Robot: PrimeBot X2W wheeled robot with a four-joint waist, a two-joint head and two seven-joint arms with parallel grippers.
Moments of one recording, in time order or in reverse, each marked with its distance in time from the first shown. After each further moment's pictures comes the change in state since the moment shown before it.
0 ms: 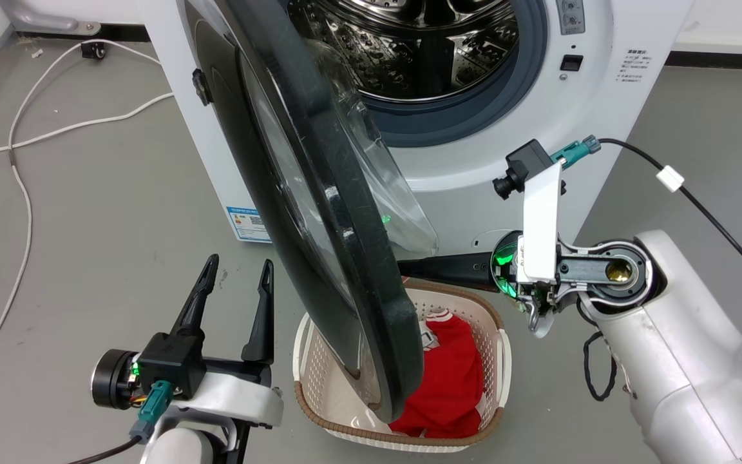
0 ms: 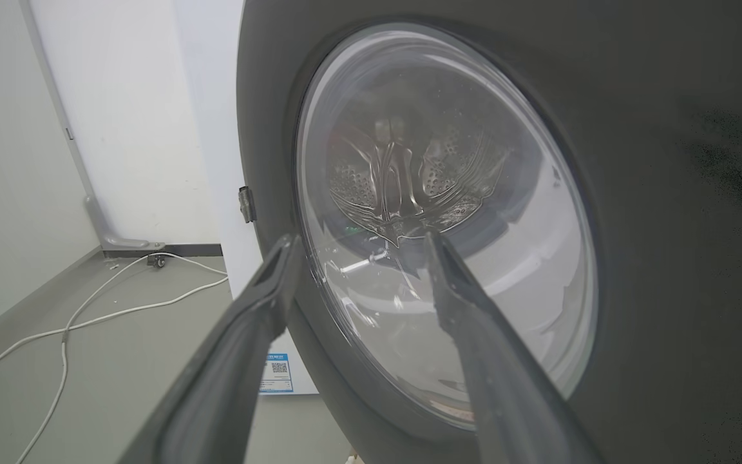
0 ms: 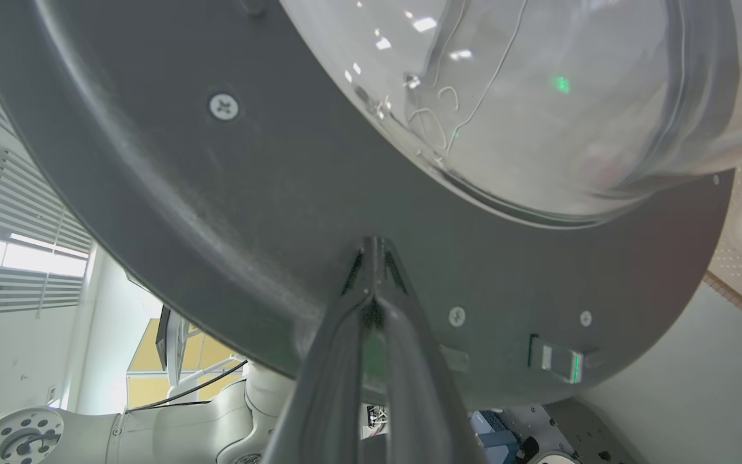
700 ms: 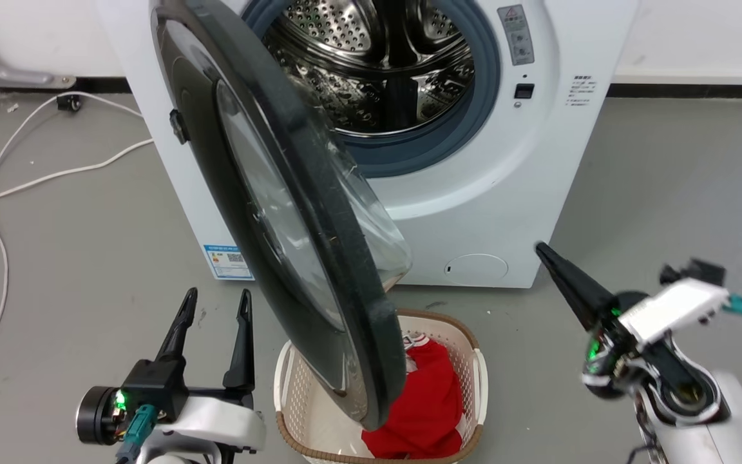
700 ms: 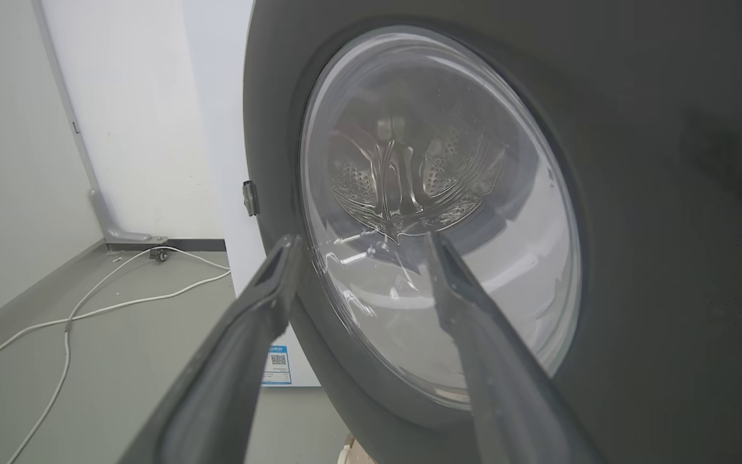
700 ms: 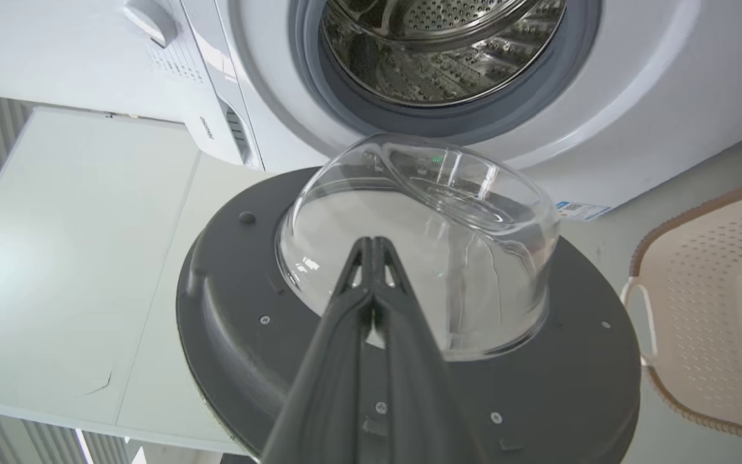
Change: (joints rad) left arm 0.056 0.000 0.038 0.021 -0.012 0.020 0.000; right arm 0.345 0.033 -0.319 -0.120 0.007 0.000 -0.574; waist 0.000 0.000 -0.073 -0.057
